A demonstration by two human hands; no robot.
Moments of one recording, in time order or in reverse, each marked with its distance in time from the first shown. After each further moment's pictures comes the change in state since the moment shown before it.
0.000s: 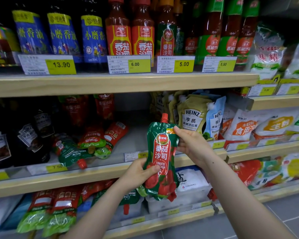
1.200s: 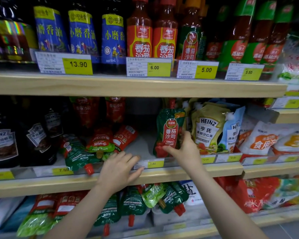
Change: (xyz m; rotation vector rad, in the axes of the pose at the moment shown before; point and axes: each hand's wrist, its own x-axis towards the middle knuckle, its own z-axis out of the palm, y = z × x) left_hand -0.004 -0.008 -0.079 1.623 0.516 0.609; right_hand 0.054 0.043 0.031 -0.794 0.365 -0.219
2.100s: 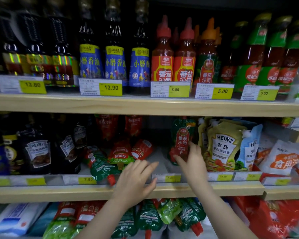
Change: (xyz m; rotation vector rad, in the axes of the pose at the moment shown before) left_hand 0.002 0.000 -0.039 -0.195 0.051 -0.044; right_hand -0.001 -0.021 0.026 -0.075 0.136 -0.146
